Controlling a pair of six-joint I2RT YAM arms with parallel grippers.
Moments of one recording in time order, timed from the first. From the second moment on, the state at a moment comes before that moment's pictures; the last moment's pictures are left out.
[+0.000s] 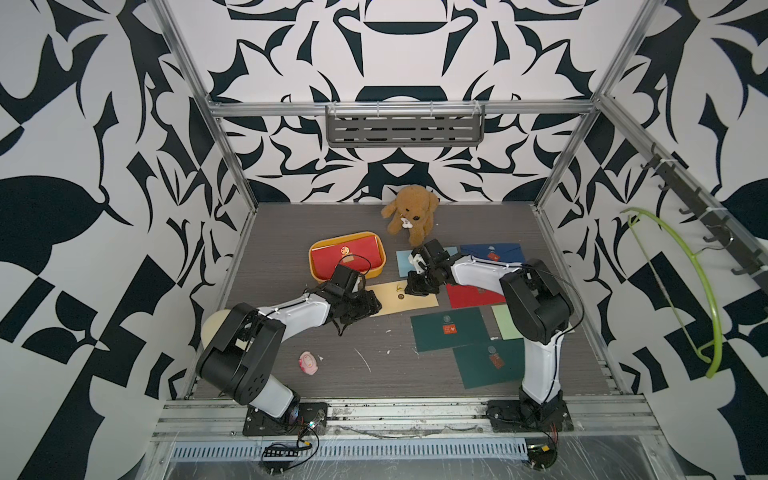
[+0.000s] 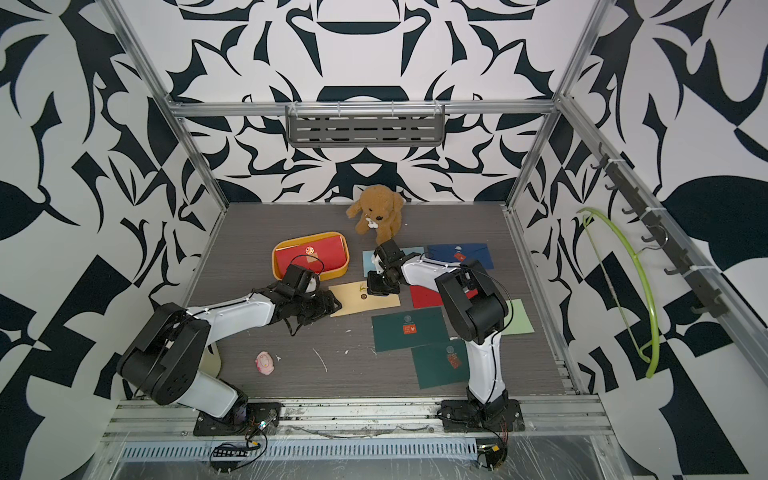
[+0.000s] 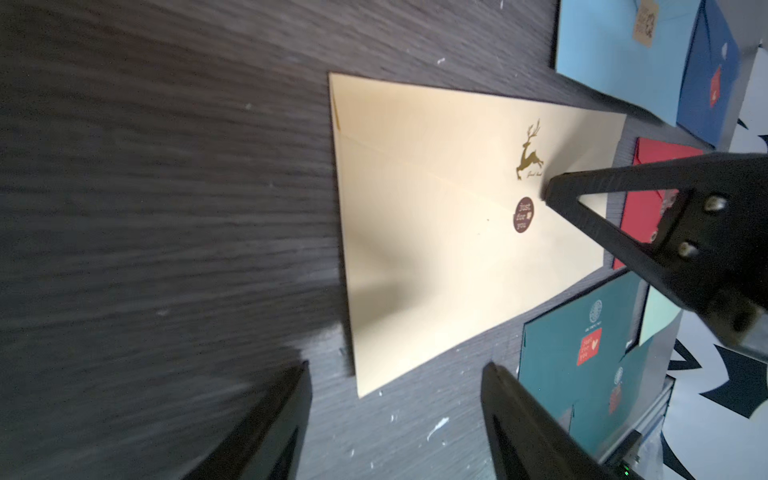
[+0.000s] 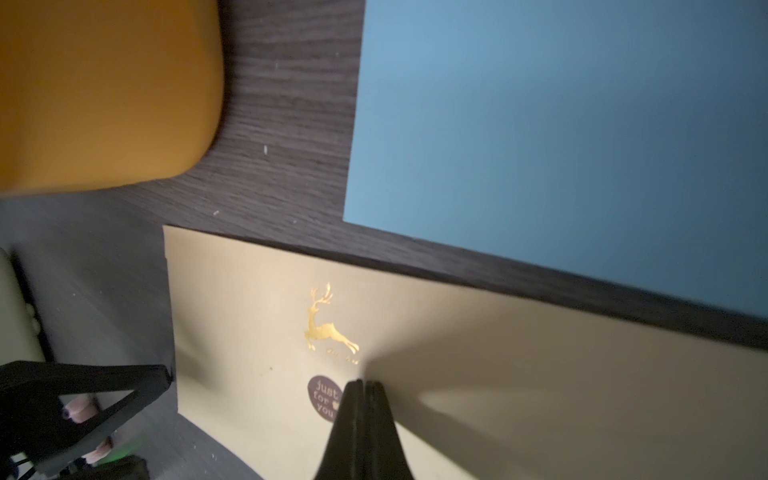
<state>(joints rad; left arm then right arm) -0.52 1.55 0.71 -0.17 0.31 -0.76 0.55 2.00 1.25 -0.36 -0.38 0.50</state>
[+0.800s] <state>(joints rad) -0.51 1.56 0.71 -0.11 0.38 -0.77 0.54 2.02 1.25 -0.35 -0.46 0.49</state>
